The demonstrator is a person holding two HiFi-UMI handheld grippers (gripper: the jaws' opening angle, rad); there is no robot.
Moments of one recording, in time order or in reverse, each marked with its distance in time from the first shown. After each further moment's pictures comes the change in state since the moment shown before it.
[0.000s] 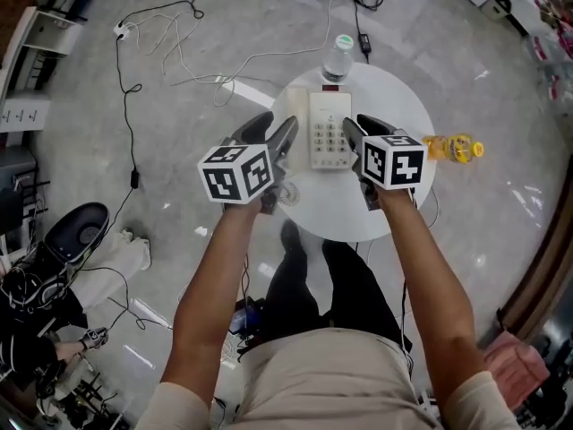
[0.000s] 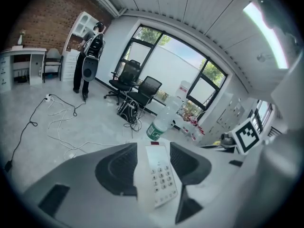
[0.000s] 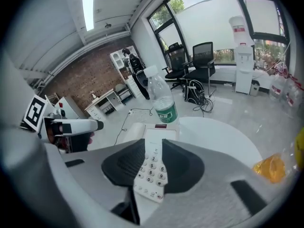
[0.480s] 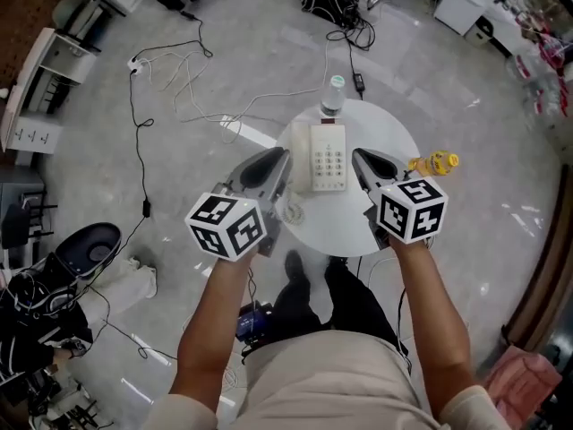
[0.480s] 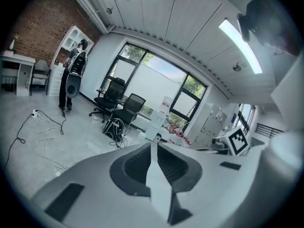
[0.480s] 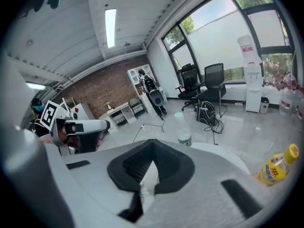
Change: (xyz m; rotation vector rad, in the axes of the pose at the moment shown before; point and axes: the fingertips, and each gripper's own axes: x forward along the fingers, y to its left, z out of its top) left arm -0.125 -0.097 0.083 0.089 -0.195 -0.168; right arm -0.140 0.082 0.066 -0.094 -0.211 0.120
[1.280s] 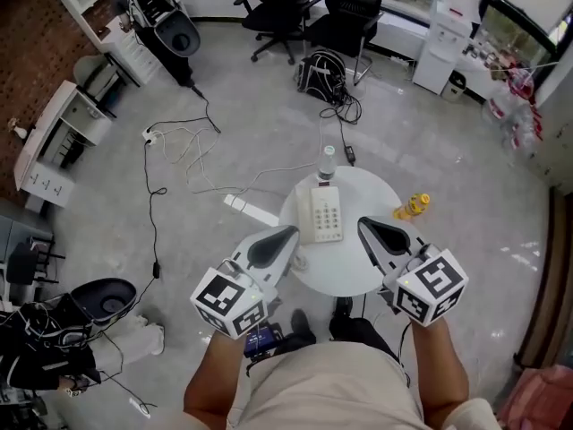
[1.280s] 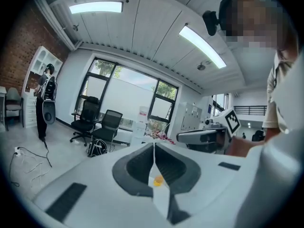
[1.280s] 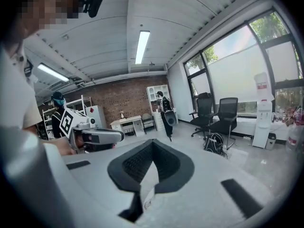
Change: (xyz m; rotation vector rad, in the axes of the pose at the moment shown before) left arm -0.135 -0.146 0.073 0.268 -0.104 -0.211; right arm -0.179 0.148 0.094 -0.248 -0.228 0.080
